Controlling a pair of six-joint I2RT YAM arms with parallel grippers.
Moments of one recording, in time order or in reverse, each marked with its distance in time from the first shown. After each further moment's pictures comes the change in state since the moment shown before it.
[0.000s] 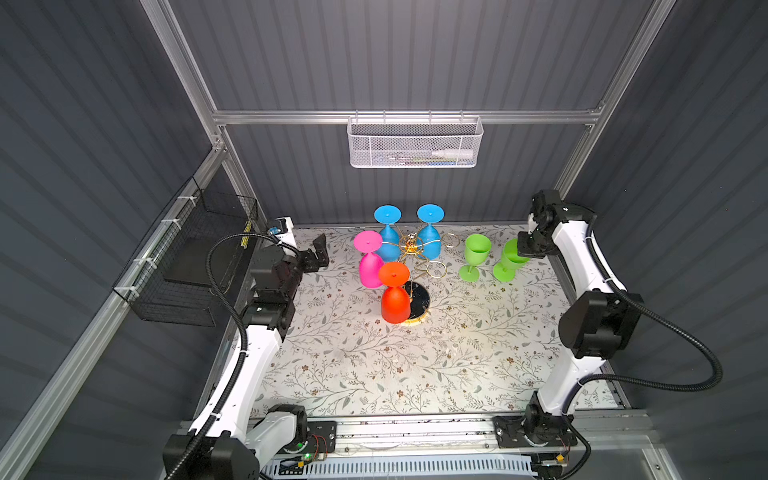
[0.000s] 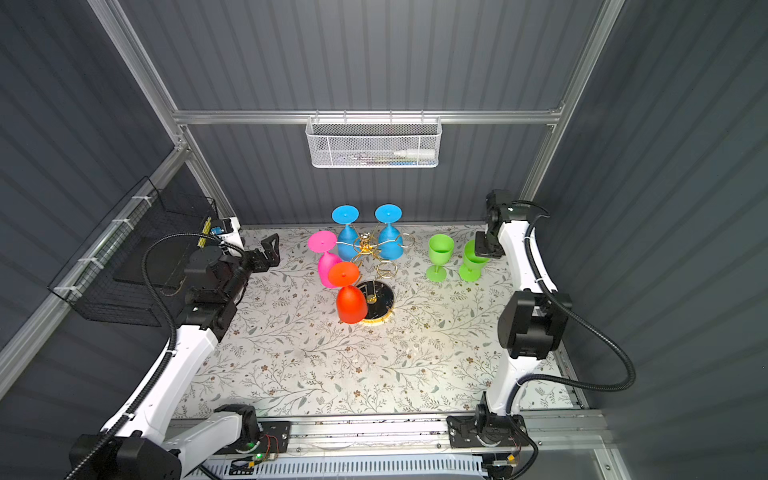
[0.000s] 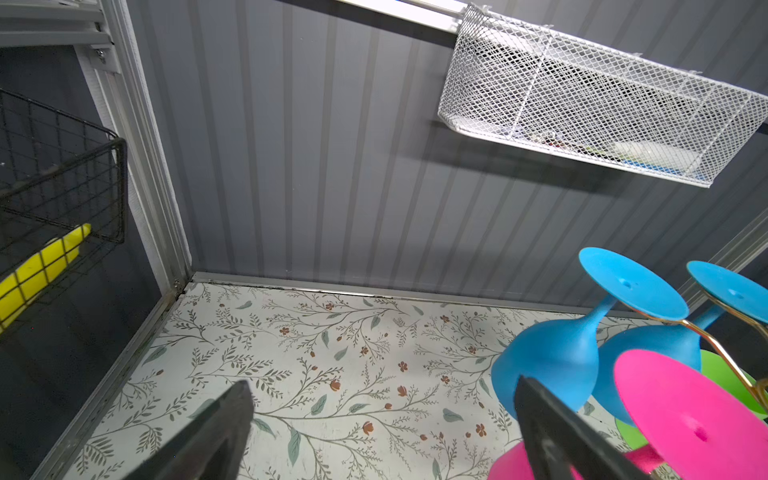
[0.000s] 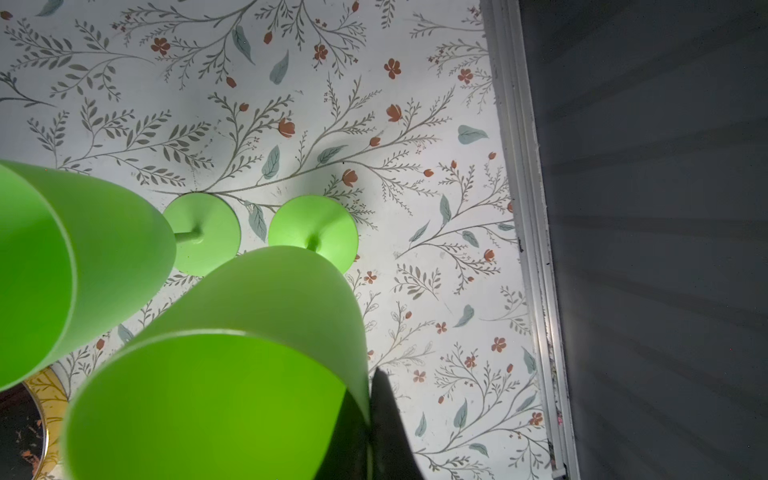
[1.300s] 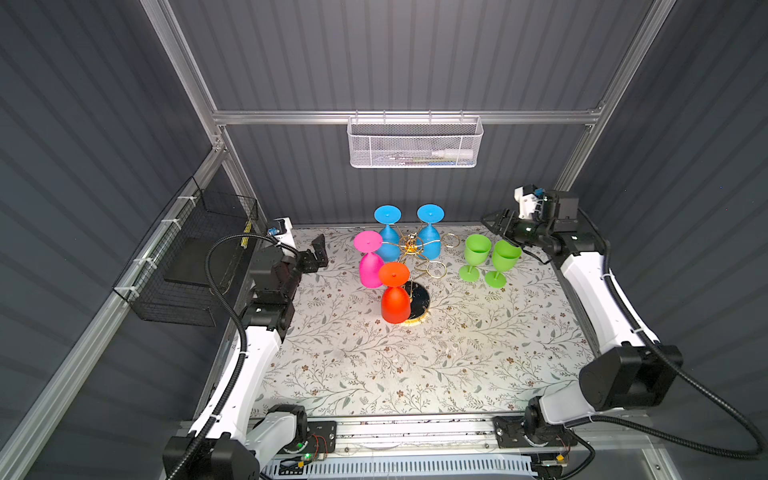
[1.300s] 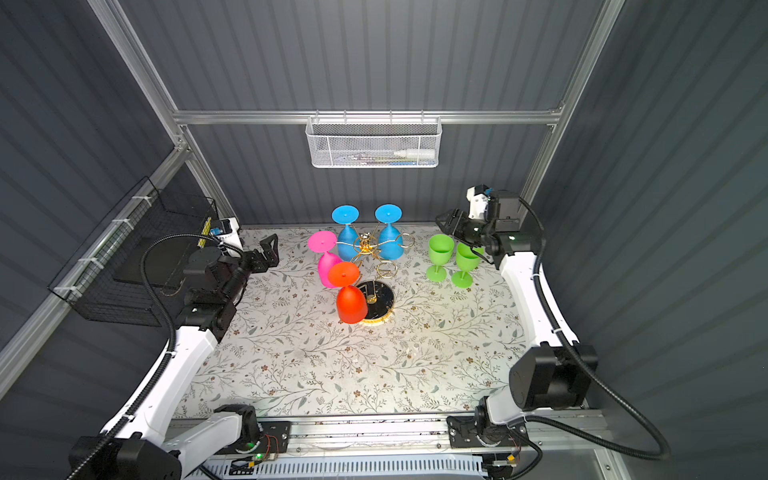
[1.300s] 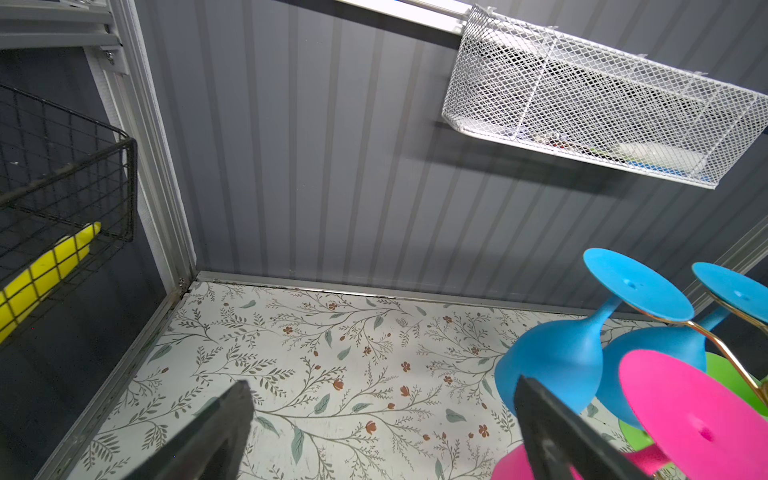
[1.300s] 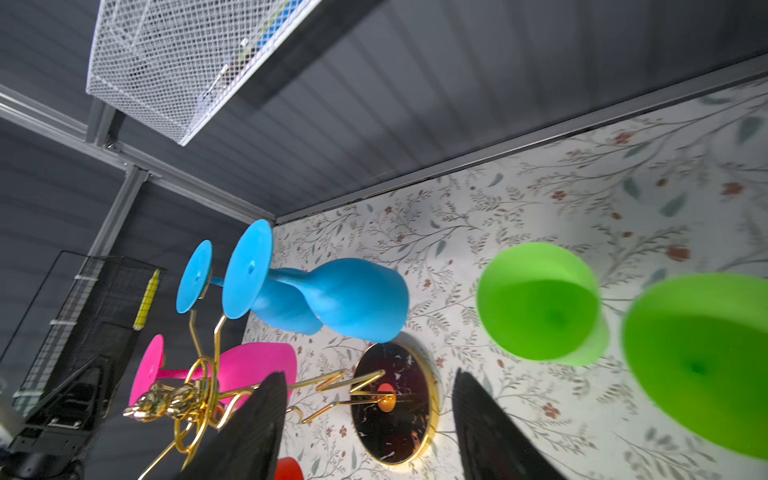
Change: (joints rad) left arm 0.005 -0.010 -0.004 -0.001 -0.005 0.000; right arm 0.118 -0.351 -0.337 0.634 -0.709 0.423
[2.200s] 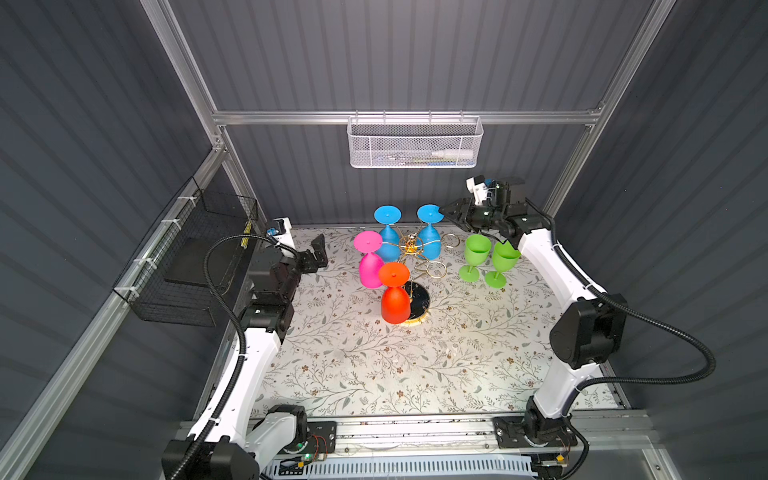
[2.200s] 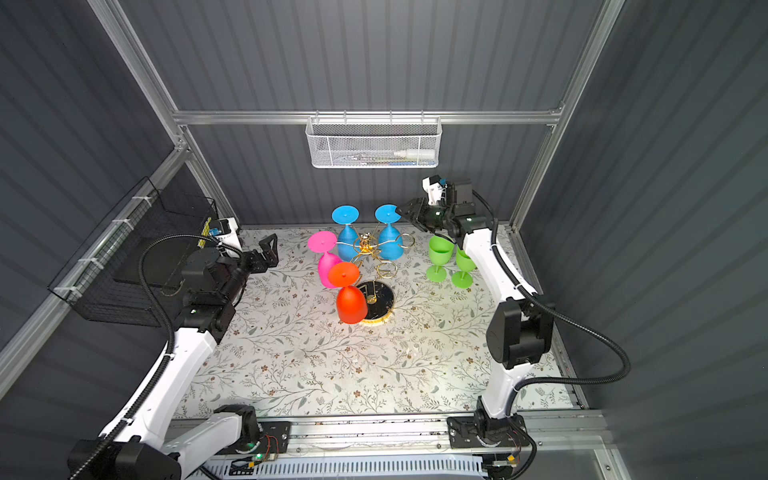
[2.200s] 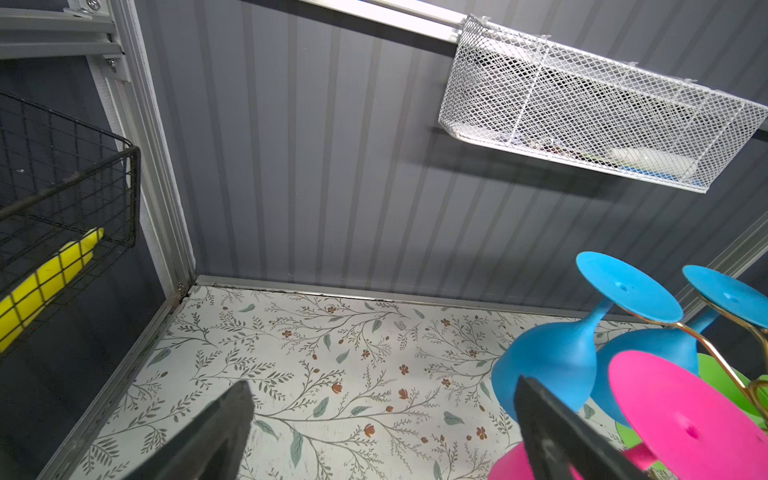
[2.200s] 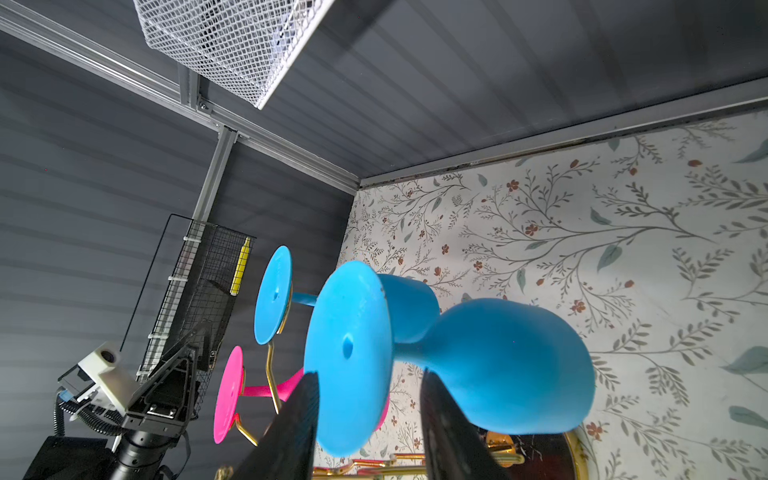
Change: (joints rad) left arm 0.000 -0.010 0.000 0.000 0.004 0.000; right arm 0.152 0.283 0.219 0.145 -0.152 0.176
